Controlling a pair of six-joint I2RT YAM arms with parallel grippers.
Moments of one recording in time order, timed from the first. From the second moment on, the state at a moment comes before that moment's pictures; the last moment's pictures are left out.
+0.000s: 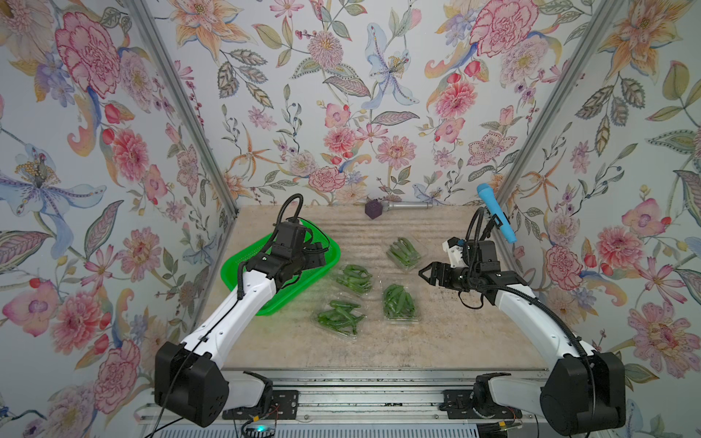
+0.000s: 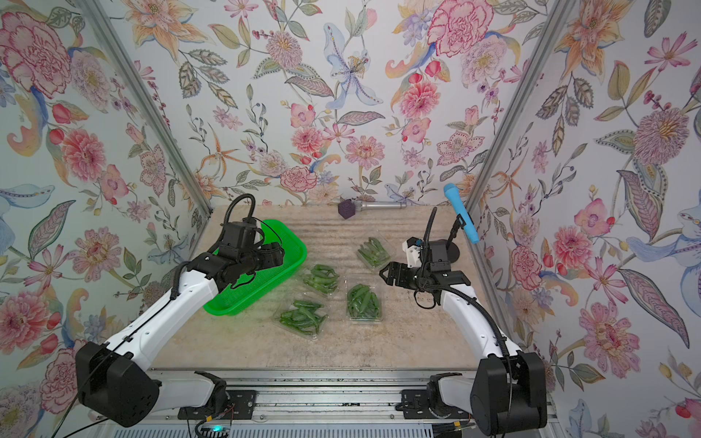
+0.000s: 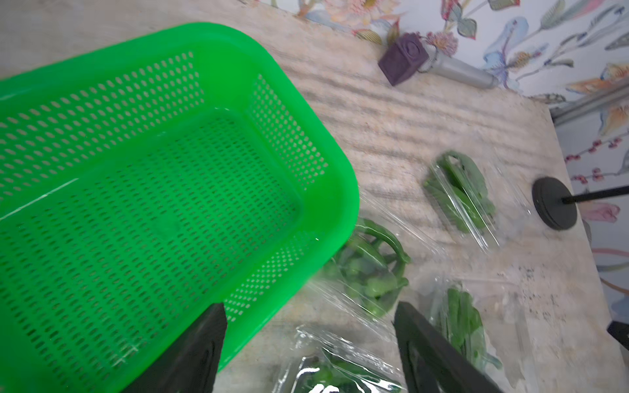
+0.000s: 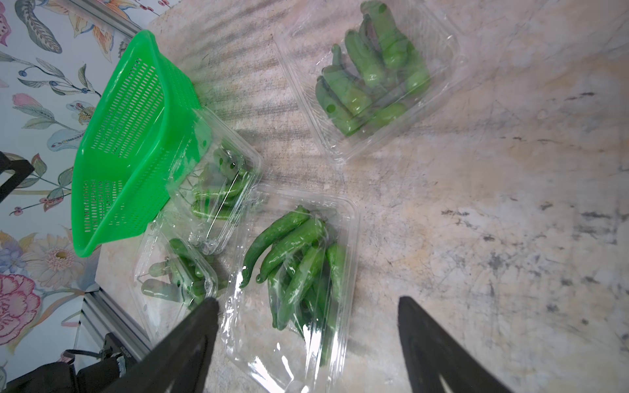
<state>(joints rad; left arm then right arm) -0.42 1.36 1.16 -0.59 -0.05 -0.51 0.17 1.26 0.90 -0.51 -0.47 0.31</state>
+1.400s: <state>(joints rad) -0.63 1.53 1.07 -0.37 0.08 -0.59 0.43 1.42 0.83 -0.56 -0.35 0.41</state>
